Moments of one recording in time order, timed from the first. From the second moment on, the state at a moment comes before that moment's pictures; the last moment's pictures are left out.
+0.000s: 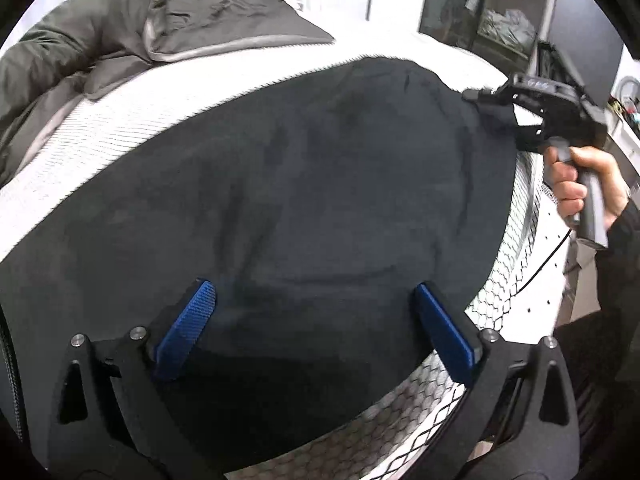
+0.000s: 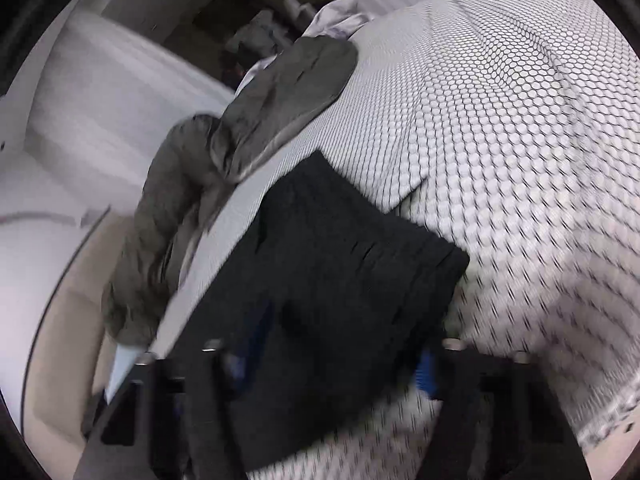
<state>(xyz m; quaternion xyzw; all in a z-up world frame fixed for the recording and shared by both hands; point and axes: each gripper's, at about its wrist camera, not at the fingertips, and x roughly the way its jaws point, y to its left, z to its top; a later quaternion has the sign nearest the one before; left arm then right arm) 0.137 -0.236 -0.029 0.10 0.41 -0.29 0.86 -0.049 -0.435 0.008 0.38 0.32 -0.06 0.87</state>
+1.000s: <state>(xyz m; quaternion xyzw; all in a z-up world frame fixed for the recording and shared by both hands) 0.144 0.119 -0.013 -0.15 0.37 -0.03 0.92 0.107 -0.021 0.012 -0.10 0.46 0.32 0.82</state>
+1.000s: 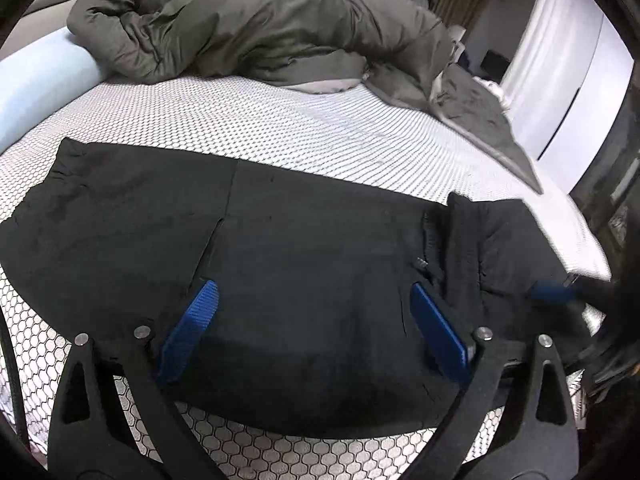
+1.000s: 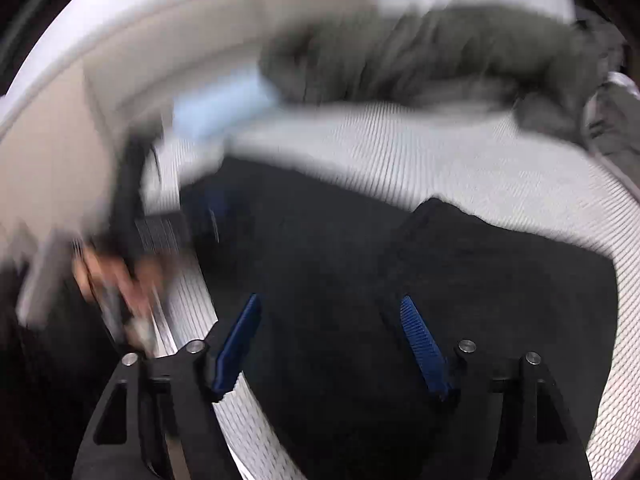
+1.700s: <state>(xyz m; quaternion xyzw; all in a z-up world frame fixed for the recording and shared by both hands) 0.160 0.021 -0.032 -0.13 0.44 -0.17 0.87 0.067 -0.199 0.023 0.06 0.43 0.17 0.89</state>
